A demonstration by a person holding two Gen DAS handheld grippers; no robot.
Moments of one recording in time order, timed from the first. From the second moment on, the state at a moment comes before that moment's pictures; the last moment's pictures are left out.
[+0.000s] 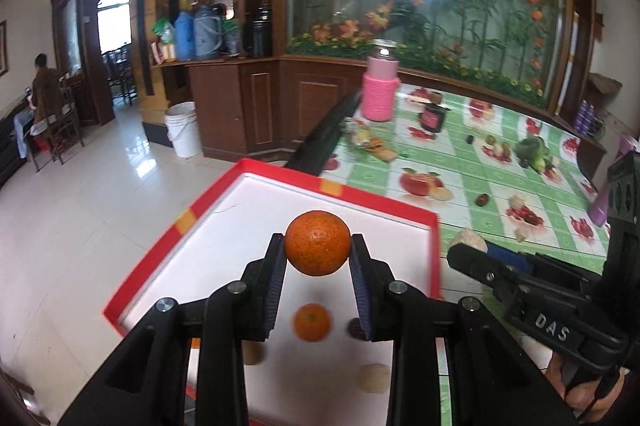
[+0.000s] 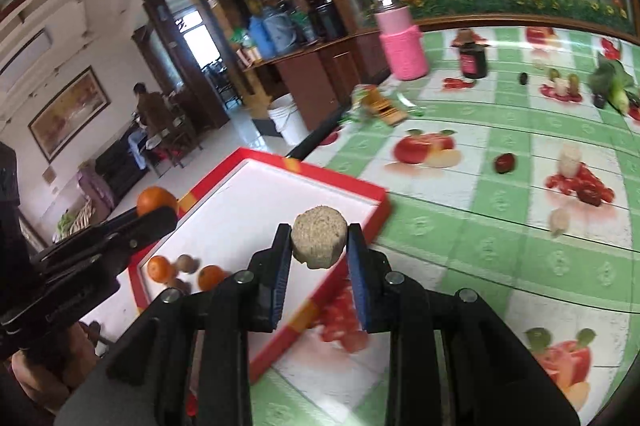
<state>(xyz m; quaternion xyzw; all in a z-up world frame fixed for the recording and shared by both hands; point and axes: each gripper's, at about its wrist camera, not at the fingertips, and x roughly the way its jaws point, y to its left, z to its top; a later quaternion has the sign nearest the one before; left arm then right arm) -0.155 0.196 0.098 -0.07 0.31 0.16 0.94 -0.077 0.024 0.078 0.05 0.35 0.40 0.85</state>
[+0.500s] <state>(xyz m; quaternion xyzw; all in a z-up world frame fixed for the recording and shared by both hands) -0.177 0.261 0.082 -0.09 0.31 0.23 0.92 -0.121 0.117 0.070 -0.02 0.37 0.45 0.81</state>
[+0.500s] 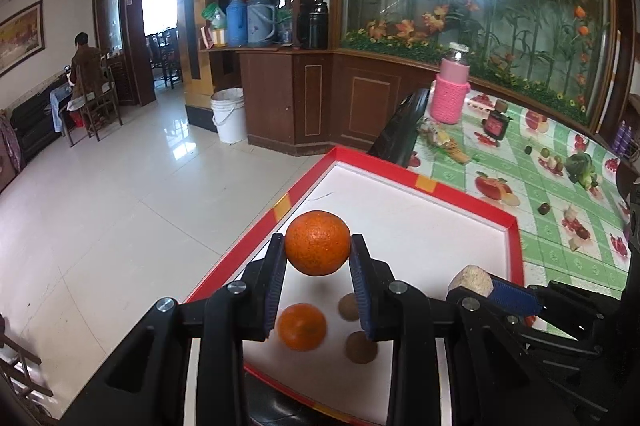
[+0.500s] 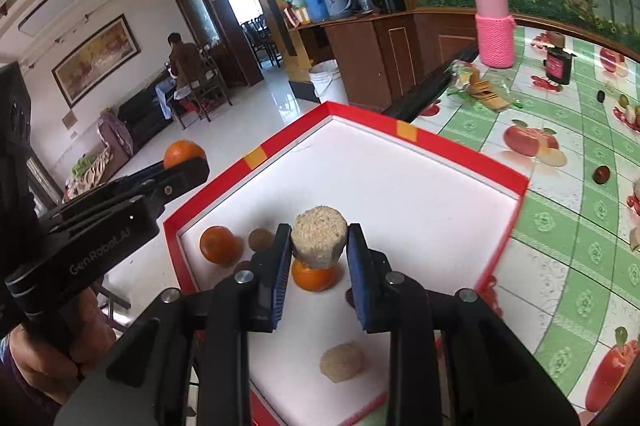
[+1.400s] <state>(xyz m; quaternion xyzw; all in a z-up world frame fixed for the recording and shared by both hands) -0.179 0.275 0.054 -0.10 0.36 0.23 0.90 -0.127 0.143 0.051 -0.05 0.39 0.44 0.81</state>
